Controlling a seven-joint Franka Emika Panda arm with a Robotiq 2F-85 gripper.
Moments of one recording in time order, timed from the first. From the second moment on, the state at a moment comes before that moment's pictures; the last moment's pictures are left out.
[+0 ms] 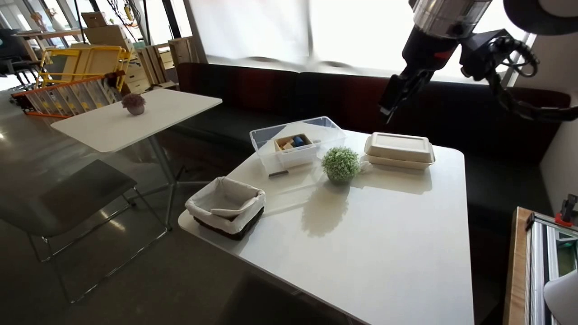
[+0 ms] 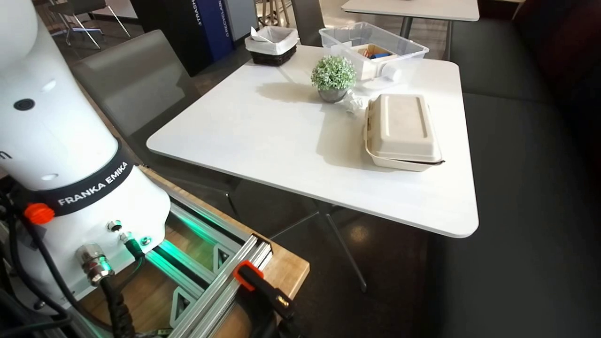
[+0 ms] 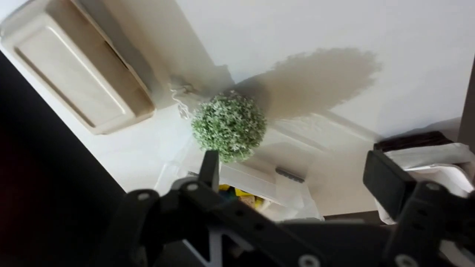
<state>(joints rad) -0.07 -0.66 0.09 -2.73 -0.14 2.40 0.21</state>
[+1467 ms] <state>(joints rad) -0.06 0.06 0.03 -2.06 -0.21 2.49 0.06</state>
